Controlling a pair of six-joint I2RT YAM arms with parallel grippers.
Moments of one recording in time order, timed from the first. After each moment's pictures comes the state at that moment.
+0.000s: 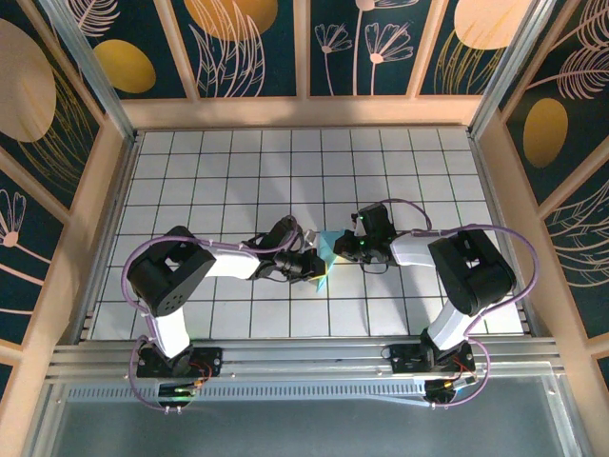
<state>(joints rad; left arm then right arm) -0.80 1.82 0.79 0.22 0.55 -1.01 0.48 1.67 0.65 0.10 -0.42 0.75</state>
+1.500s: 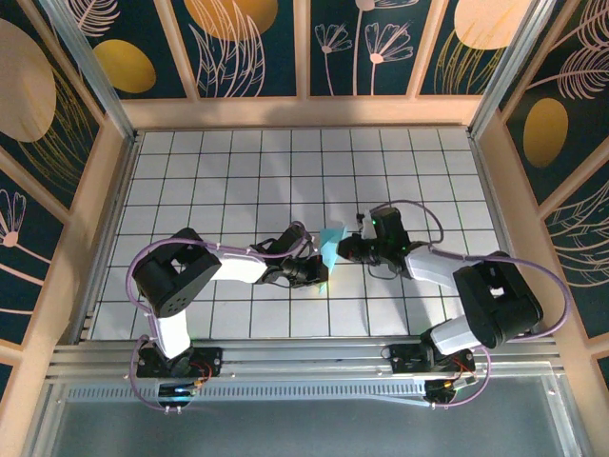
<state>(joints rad) -0.87 1.85 0.82 0.15 0.42 -1.00 0.47 1.45 0.52 0.13 -0.52 0.69</state>
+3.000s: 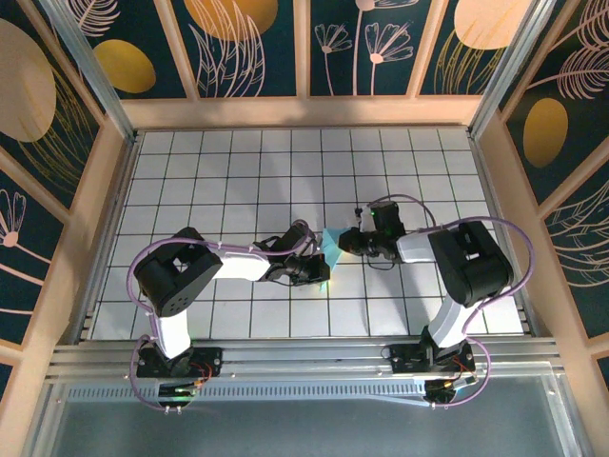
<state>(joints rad) -0.88 1.86 0.87 0.09 0.39 -0.97 0.37 1.73 0.64 0.24 -0.55 0.54</state>
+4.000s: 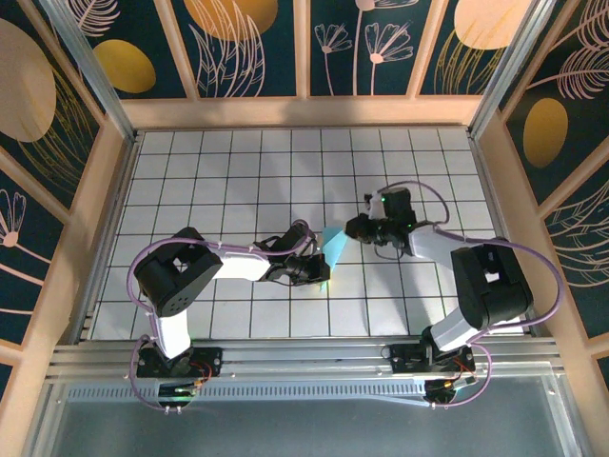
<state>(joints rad) -0.88 1.86 0.87 0.09 0.39 -0.97 0.36 1.55 0.69 0.02 -0.57 0.58</state>
